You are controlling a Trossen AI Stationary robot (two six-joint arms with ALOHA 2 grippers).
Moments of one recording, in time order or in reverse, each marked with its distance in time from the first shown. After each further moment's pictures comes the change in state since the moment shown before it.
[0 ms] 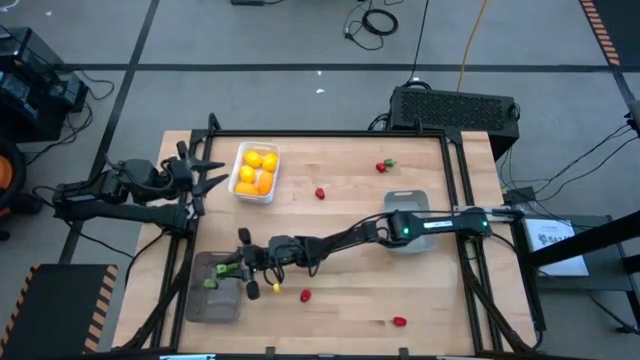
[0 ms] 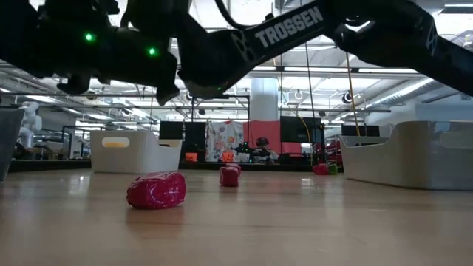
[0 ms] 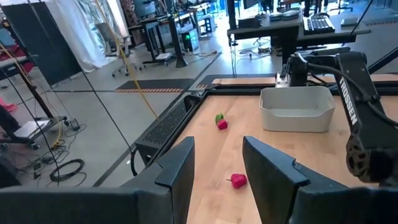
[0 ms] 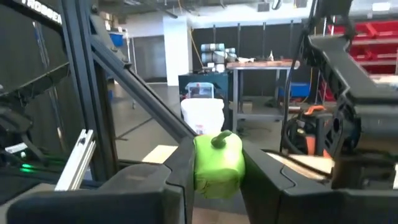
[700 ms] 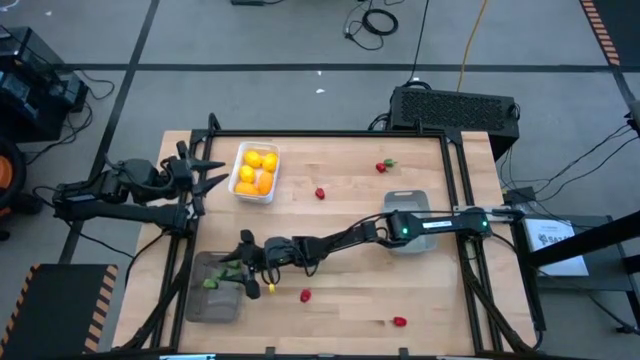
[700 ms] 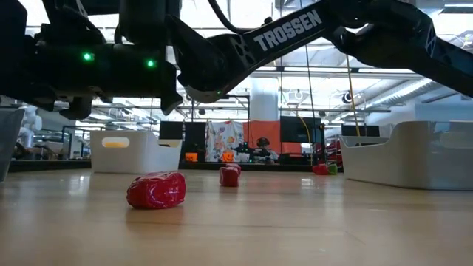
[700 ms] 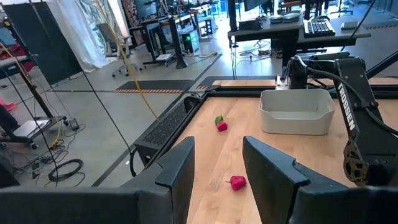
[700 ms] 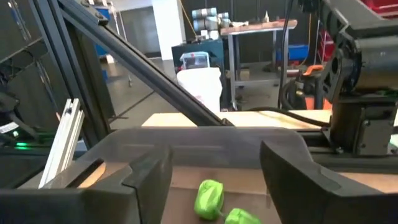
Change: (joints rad) left arm 0.000 0.000 0.000 0.008 -0.002 -0.008; right arm -0.007 0.006 0.000 -0.127 0.018 0.081
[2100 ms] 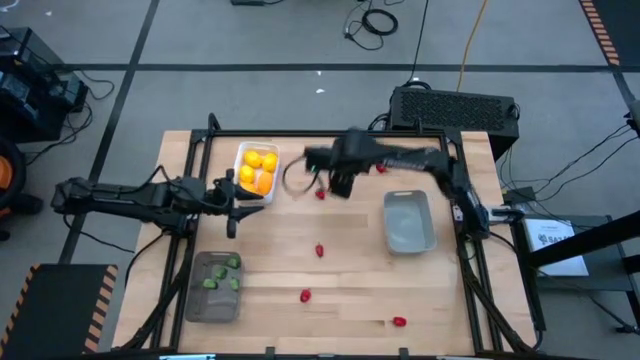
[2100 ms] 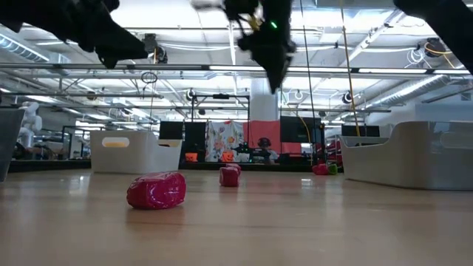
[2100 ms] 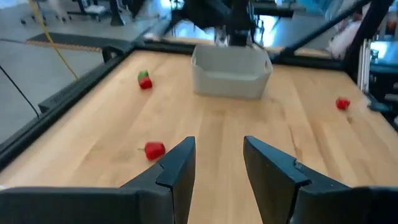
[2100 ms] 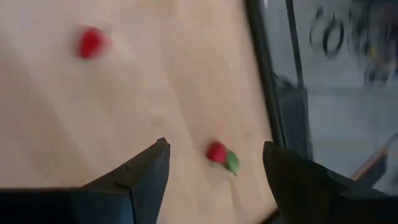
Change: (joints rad) left arm -0.002 0.234 -0.295 0.403 0.255 -0.201; right arm -0.358 -0.694 -0.114 -2.099 0.561 0.030
